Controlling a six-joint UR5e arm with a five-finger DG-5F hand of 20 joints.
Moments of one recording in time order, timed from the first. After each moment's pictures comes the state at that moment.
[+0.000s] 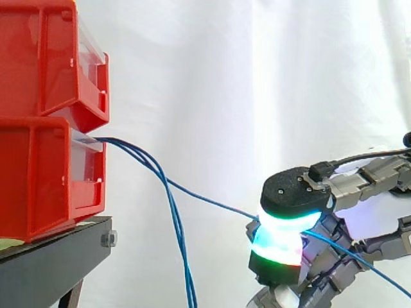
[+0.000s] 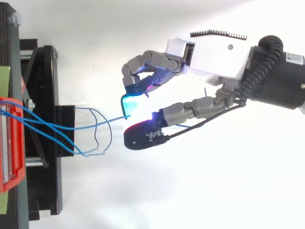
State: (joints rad) arm 0.13 -2.25 -1.19 -3.13 -1.19 -0.19
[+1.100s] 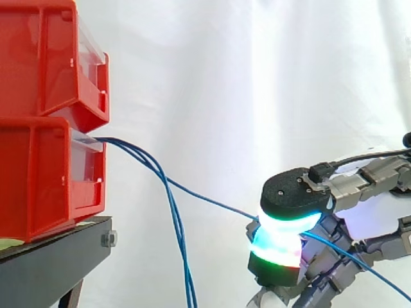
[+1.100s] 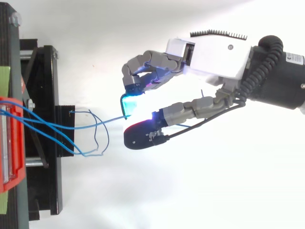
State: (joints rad) arm 0.13 -2.25 -1.19 -3.13 -1.19 -0.19
